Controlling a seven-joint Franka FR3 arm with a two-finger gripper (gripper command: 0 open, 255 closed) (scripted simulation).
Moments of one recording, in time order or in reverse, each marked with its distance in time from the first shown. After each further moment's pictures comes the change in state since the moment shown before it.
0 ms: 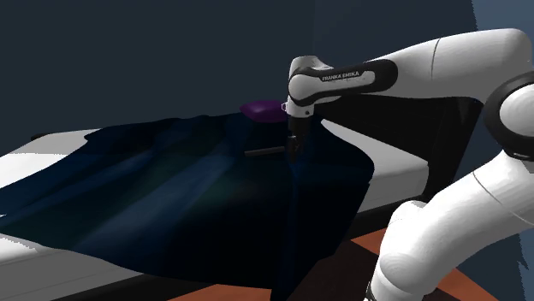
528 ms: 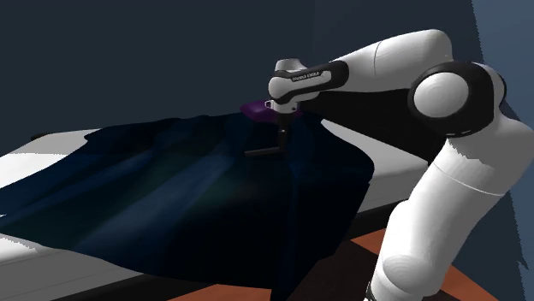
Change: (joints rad) arm 0.064 0.300 -0.111 0.252 0.015 0.076 -0.381
